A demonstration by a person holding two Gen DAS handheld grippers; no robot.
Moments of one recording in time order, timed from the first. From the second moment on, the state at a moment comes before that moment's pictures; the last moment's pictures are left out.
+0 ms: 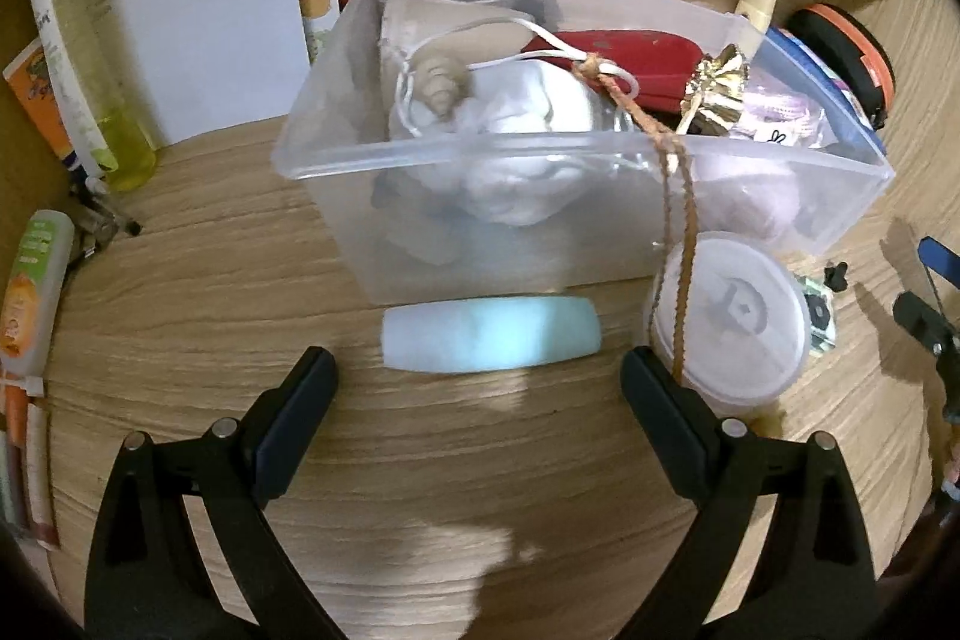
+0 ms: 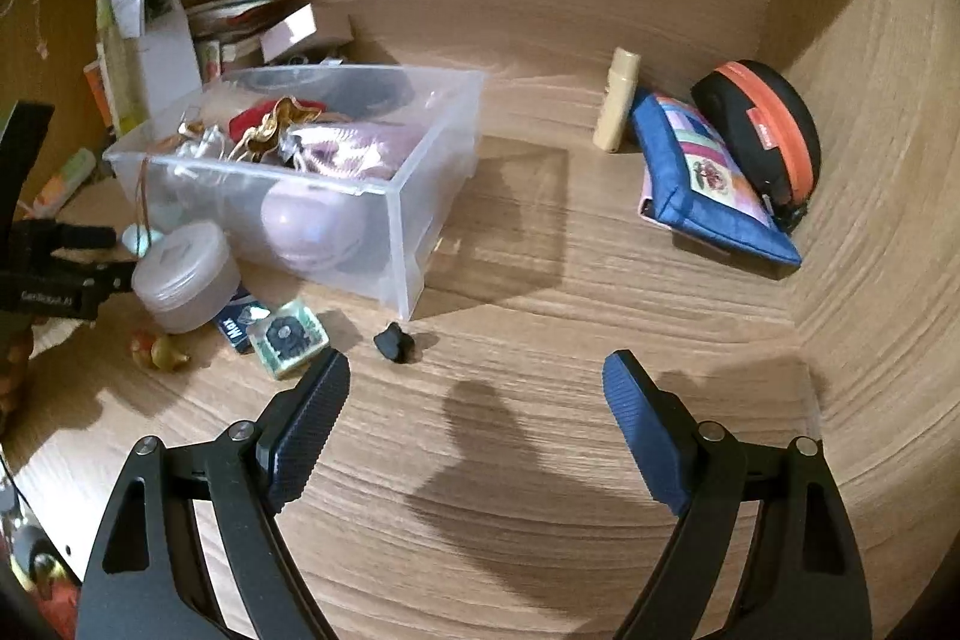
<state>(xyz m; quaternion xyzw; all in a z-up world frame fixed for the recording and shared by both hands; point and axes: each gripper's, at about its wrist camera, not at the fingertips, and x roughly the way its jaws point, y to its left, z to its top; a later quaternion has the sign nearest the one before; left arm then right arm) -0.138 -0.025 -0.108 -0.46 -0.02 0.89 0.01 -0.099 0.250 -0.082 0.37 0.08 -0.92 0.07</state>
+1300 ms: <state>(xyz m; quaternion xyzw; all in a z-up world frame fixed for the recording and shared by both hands) -0.136 -0.033 -0.100 -0.43 -0.05 0.90 0.01 -0.141 0.212 -0.113 0.43 0.09 -0.88 0.16</state>
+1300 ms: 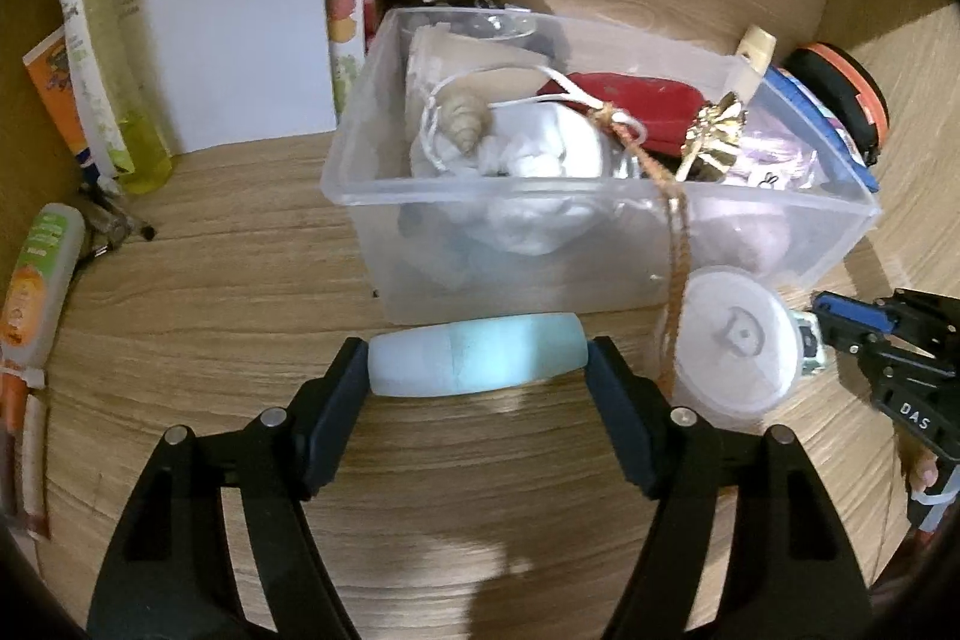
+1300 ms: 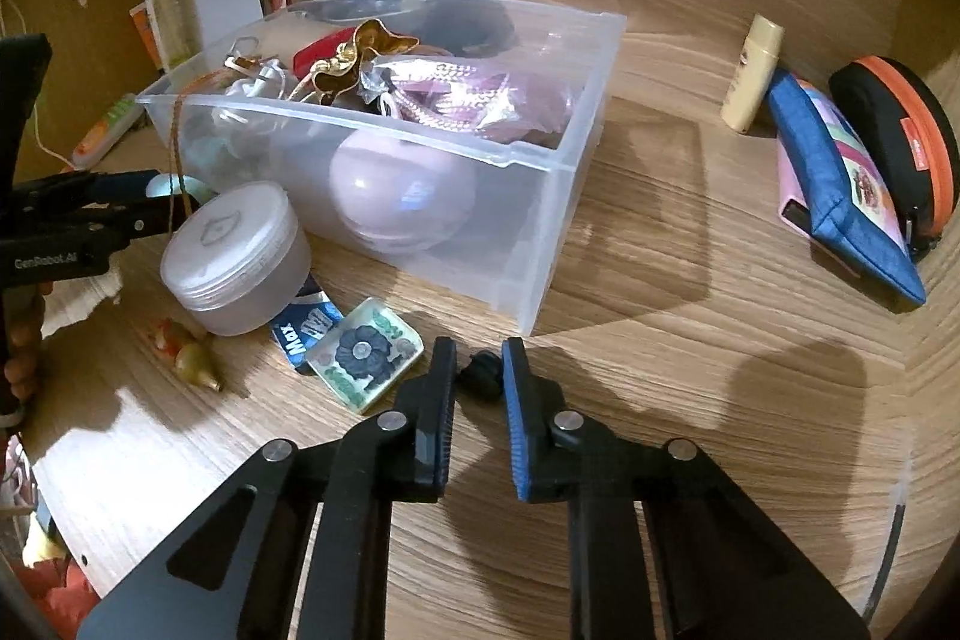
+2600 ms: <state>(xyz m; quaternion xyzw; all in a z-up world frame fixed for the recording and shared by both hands) -0.091 -0.058 -0.016 -0.31 -0.08 0.95 0.04 -0.110 0.210 -0.007 0.29 0.02 -0.94 0.18</state>
